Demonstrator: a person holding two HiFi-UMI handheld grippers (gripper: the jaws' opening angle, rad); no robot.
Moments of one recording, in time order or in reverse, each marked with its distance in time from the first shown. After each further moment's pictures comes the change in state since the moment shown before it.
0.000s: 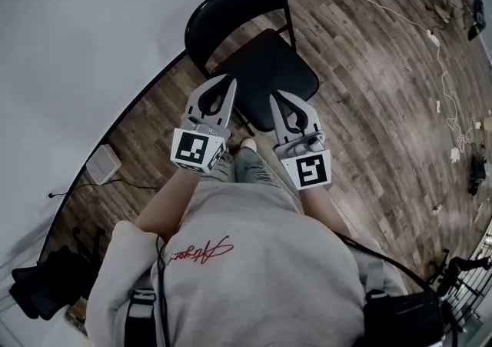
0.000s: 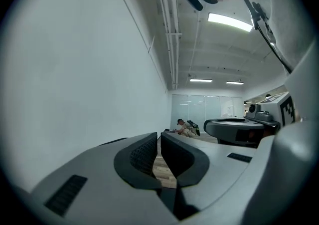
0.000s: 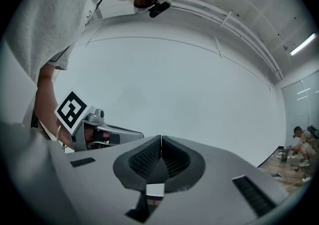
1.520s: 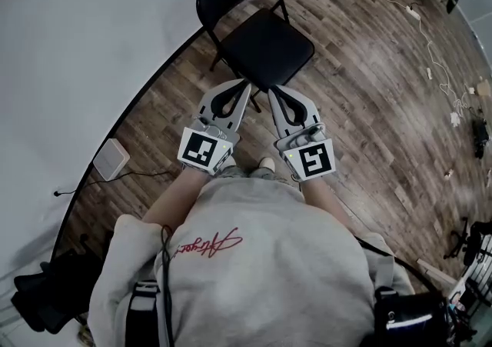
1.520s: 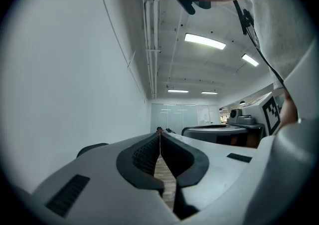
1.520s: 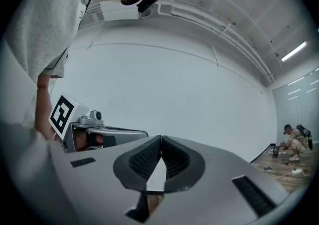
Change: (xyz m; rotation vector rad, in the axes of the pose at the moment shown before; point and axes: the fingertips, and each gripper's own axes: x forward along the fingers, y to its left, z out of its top) left arm -0.177 -0.115 0.023 0.039 -0.099 -0.233; right arm -0.123 0.146 0.047 0.016 0.006 -0.065
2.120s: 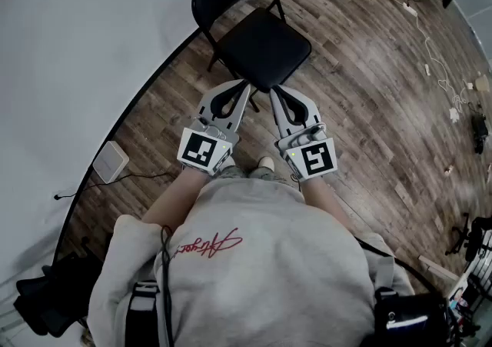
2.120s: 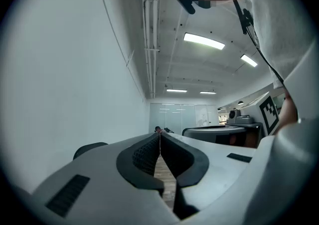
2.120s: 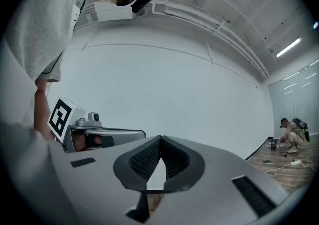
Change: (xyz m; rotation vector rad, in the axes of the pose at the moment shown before) left arm 0.004 -0.009 0.000 0.005 -0.004 -0.034; right arm -0.011 -0.007 -0.008 0.062 0.023 -0.021
